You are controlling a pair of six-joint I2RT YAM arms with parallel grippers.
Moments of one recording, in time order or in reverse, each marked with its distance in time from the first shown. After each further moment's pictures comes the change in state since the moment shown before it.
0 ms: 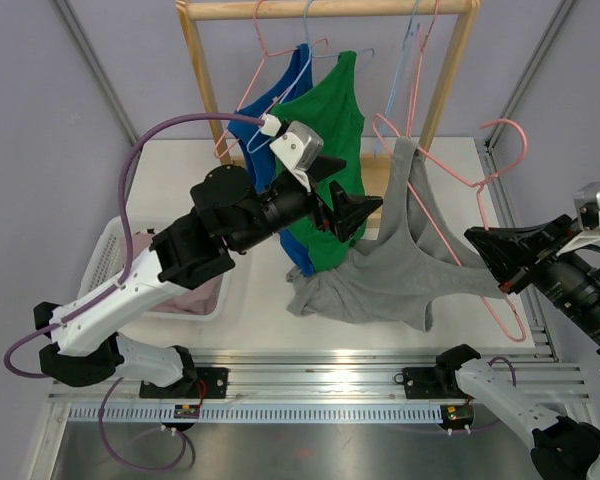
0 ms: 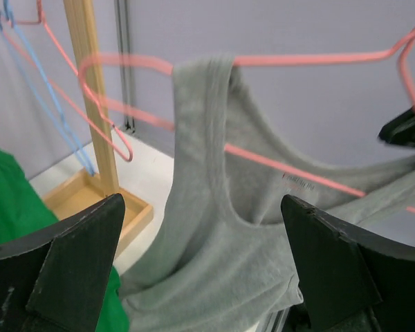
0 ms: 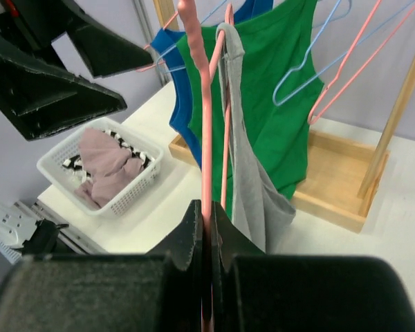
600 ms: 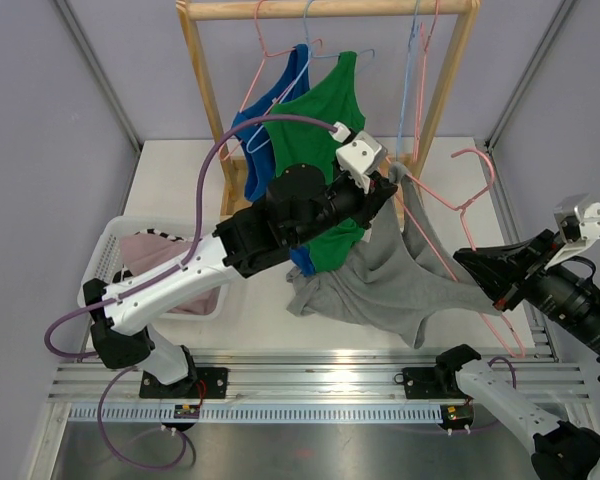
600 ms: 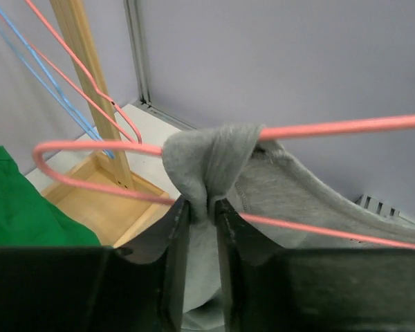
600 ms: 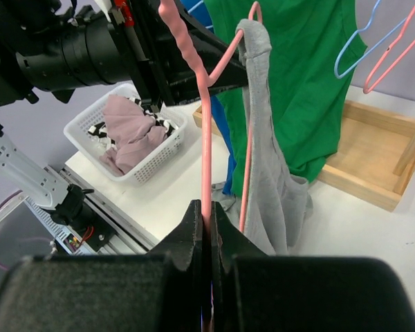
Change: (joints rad) left arm -0.021 0.229 0.061 0.063 -0.064 0.072; right arm 0.000 -0.037 -0.053 -0.089 -0.108 0.024
